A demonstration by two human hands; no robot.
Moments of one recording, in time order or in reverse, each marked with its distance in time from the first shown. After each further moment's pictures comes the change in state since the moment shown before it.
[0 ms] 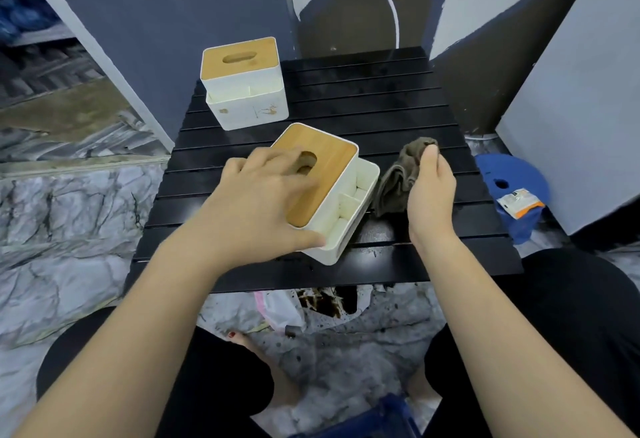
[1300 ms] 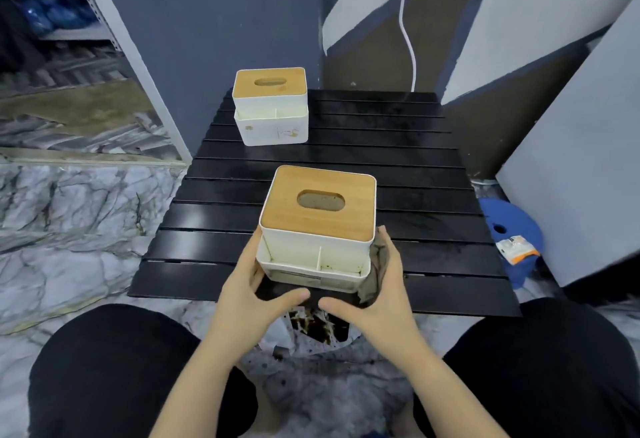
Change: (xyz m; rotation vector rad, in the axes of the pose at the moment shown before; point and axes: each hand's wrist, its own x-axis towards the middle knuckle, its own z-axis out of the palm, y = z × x) left_hand -0.077 -0.004 0.103 -1.238 0.323 -0.378; right_hand -0.105 0.038 -0.029 -0.261 -0.675 -0.083
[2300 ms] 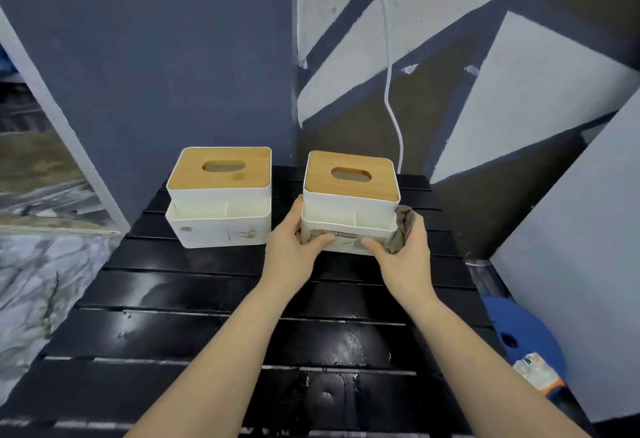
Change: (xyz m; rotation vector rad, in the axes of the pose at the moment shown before) left_hand 0.326 0.017 0.087 0.041 0.075 0.248; right_hand 0.300 -0.011 -0.099 -0.209 0.405 -0.196
